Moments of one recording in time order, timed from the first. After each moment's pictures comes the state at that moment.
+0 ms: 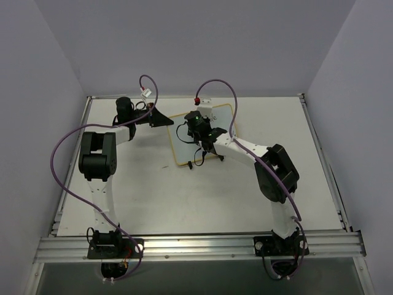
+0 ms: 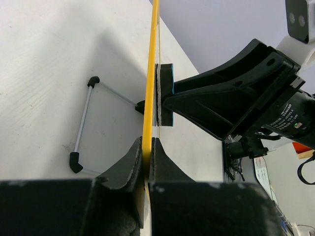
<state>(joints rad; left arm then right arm) -0.08 2.22 1.45 0.65 1.24 -0.76 0.72 2.00 1.48 -0.07 0.56 0.52</state>
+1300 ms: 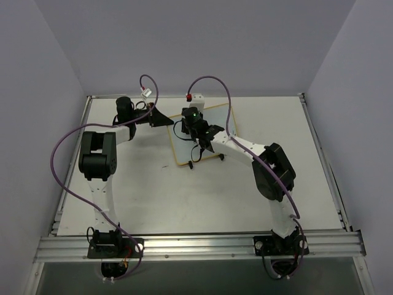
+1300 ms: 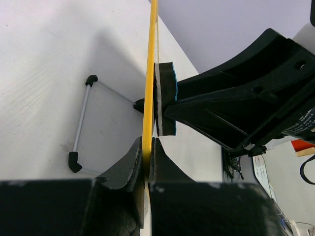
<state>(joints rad) -0.08 2.22 1.44 0.65 1.25 -0.76 0.73 2.03 1.55 -0.01 0.45 0.41</state>
